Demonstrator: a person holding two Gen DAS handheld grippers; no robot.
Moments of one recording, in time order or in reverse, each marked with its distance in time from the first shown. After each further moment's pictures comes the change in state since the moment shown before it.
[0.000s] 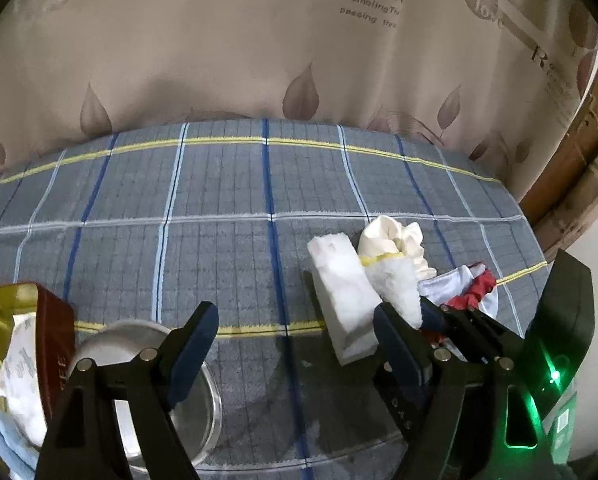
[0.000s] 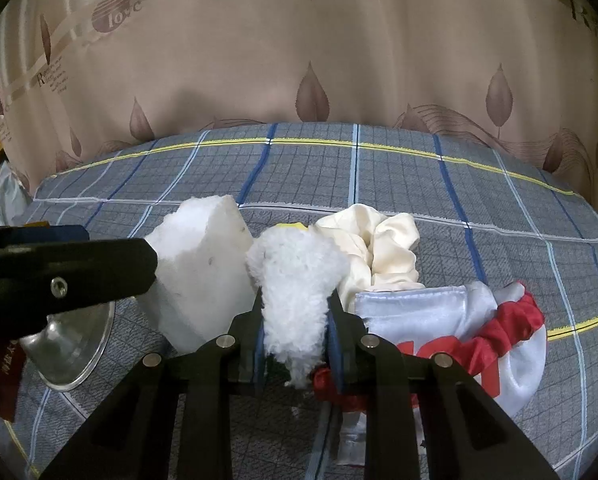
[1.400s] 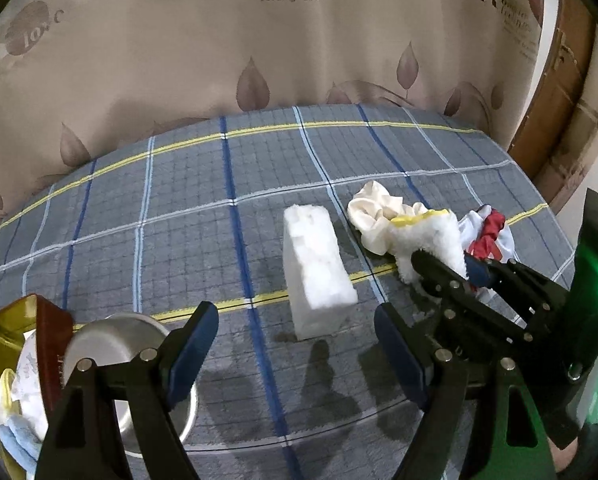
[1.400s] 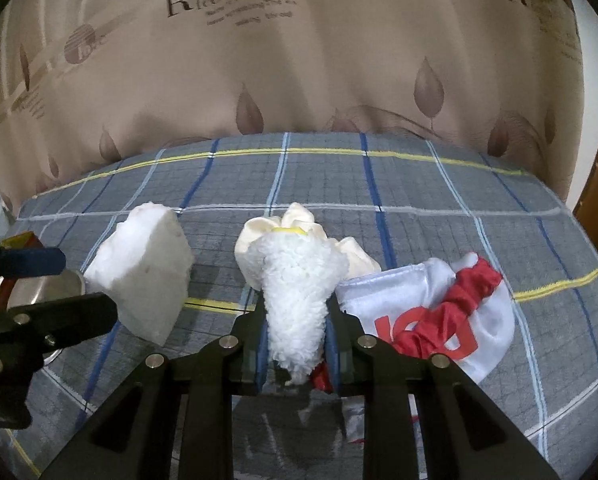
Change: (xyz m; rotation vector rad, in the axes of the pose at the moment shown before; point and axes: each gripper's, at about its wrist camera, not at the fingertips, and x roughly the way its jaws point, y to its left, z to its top) left arm 0.001 -0.046 -0.027 0.172 0.018 0.047; right arm -0.037 -0.050 -0.021 0.075 -0.049 -0.082
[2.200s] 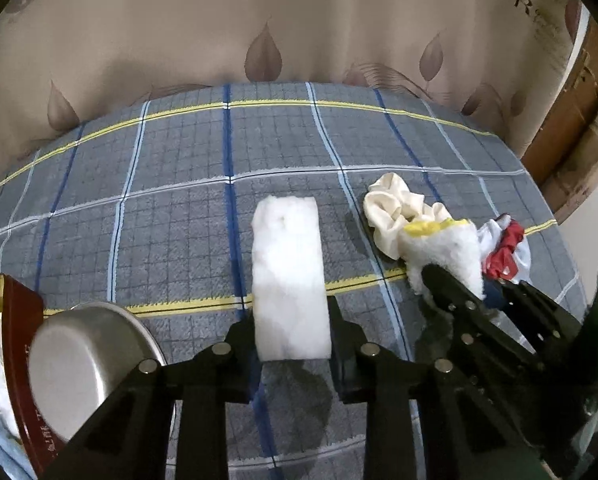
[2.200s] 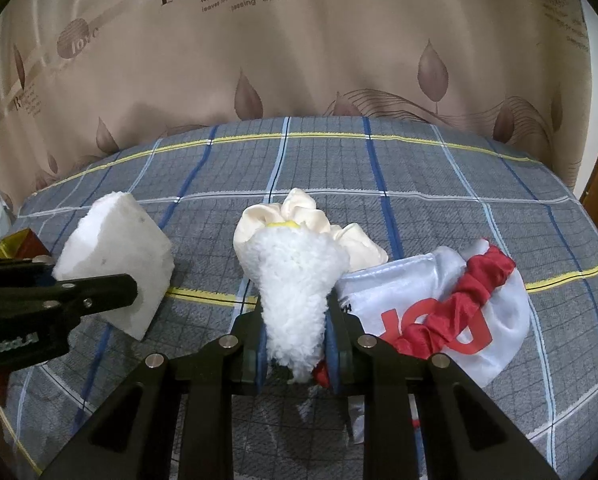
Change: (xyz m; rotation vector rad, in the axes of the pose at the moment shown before) left arm 0.029 0.012 0.005 -0.092 0.066 -0.041; right arm 0.008 -0.001 0.000 0.013 0.049 0.015
